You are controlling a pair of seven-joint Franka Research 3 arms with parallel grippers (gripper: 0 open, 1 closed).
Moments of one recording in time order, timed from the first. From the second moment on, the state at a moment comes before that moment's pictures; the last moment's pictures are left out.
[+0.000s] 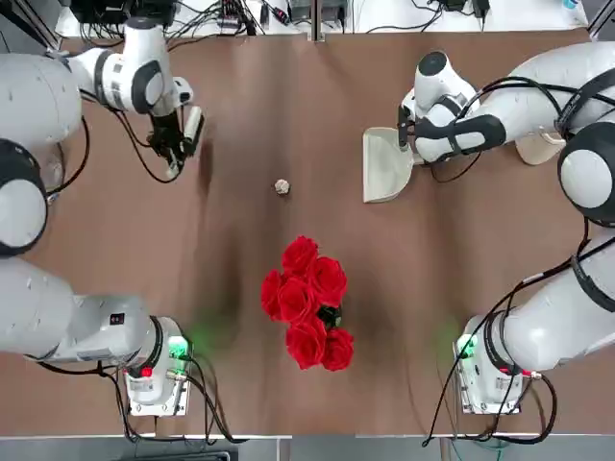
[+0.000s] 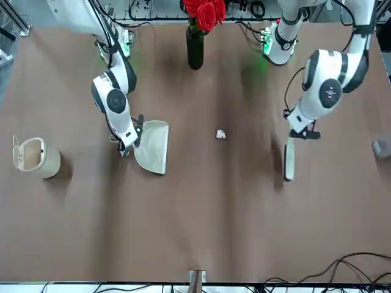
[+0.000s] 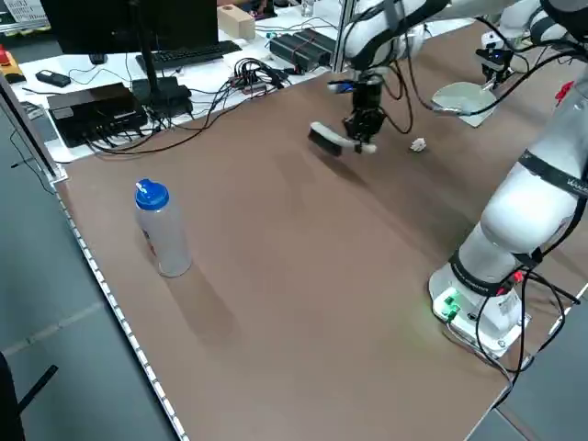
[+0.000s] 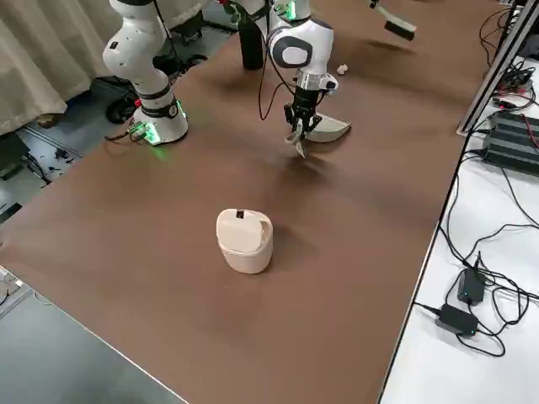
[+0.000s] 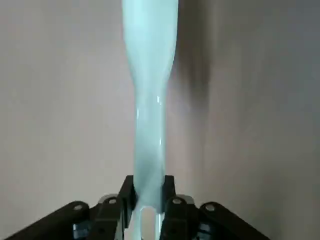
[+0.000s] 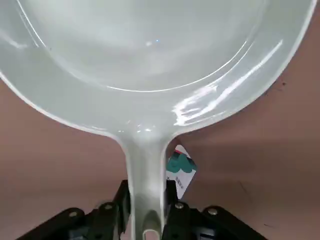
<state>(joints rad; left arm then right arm) 0.05 0.00 -0.30 -2.32 0.07 2.00 -0.20 0.27 0.27 0.10 -2.25 -0.41 2.35 -0.79</state>
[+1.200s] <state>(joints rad) 0.04 0.04 -0.82 -2.35 -0.22 2.06 -0.71 0.32 0.38 0.34 -1.94 -0.50 1.98 -0.53</state>
